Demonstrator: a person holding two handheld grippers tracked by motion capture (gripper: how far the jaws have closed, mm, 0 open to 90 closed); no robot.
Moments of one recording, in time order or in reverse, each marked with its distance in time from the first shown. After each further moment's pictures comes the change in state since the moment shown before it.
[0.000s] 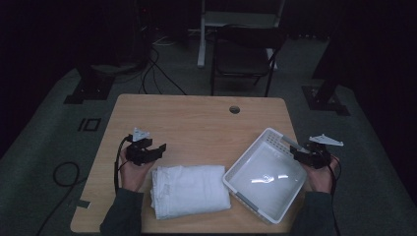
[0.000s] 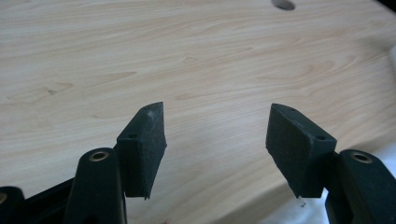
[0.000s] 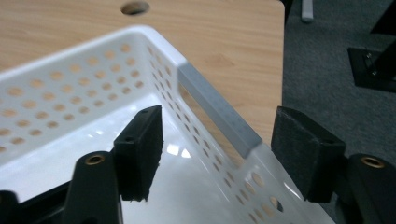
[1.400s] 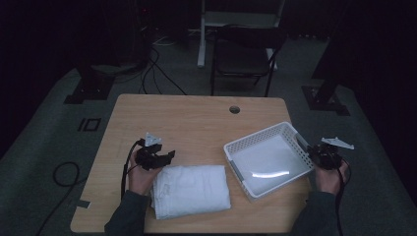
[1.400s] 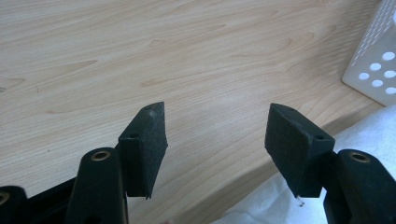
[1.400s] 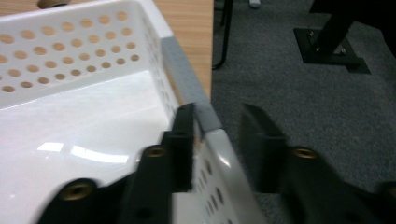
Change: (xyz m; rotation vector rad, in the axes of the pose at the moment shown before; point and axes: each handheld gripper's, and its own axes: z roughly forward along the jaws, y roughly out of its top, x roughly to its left) left arm -0.024 -0.007 0.015 0.063 -0.031 0.081; right arm -0.034 -0.013 -0.003 0.016 -0.173 0.108
